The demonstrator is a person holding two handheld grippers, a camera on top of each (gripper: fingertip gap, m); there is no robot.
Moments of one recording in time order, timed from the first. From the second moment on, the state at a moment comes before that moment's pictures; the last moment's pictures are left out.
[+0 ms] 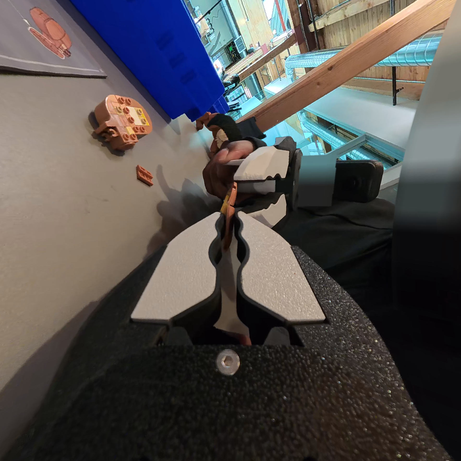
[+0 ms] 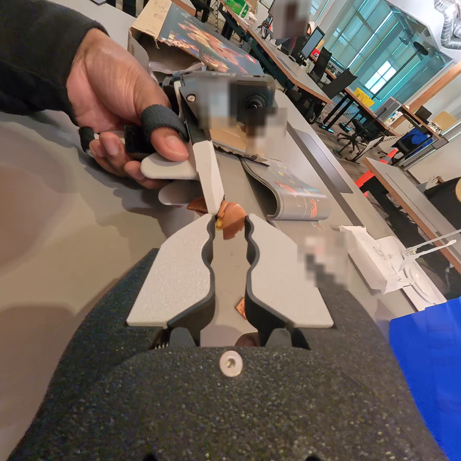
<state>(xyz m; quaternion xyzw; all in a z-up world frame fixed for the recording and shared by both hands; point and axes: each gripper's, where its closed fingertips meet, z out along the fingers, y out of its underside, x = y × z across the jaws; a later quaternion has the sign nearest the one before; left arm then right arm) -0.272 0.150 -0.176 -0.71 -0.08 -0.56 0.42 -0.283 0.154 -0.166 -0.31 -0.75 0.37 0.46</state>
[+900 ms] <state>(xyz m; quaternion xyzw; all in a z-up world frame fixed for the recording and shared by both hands) -0.269 0.147 -0.178 -0.75 -0.01 -0.50 0.44 -0.281 0.155 -0.165 -0.44 -0.68 0.52 0.28</state>
